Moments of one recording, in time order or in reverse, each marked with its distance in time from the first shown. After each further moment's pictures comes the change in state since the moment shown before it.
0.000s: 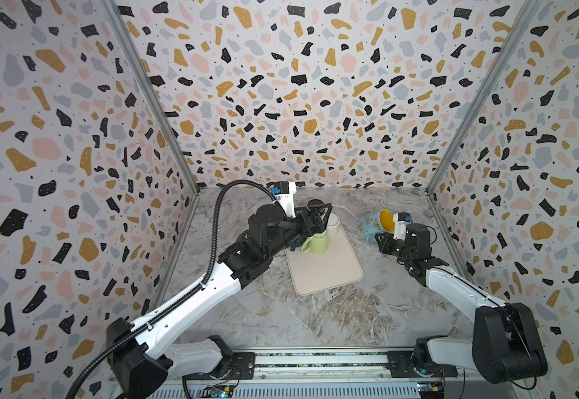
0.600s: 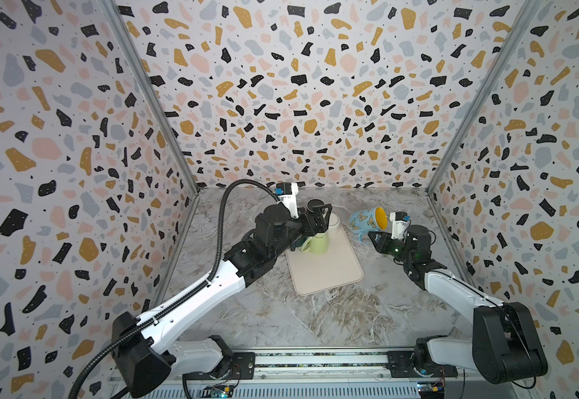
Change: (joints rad) left arm -0.027 0.029 0.017 -0.029 -0.090 0.034; right arm 0.009 0.000 -0.036 0.164 -0.156 0.071
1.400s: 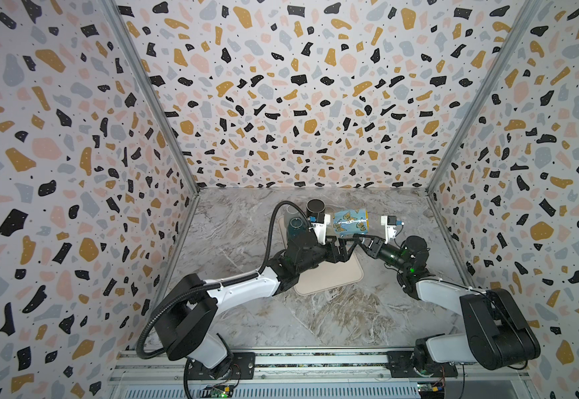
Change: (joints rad) left arm -0.092 0.281 -0.237 0.481 0.194 -0.043; right arm 0.062 0.073 -0.164 0.566 -0.311 0.340
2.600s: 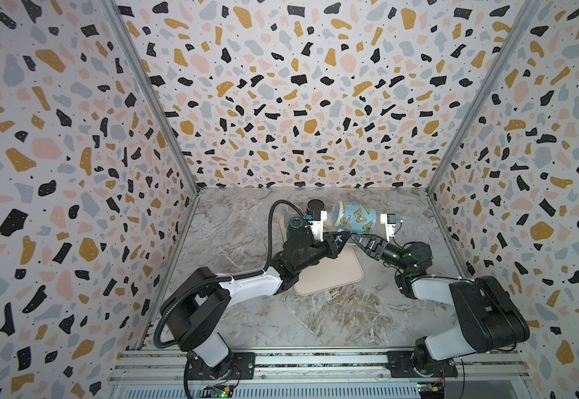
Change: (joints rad) left arm 0.032 0.080 -0.074 0.326 0.099 -0.106; right arm 0.019 0.113 -0.016 0.485 -0.200 0.254
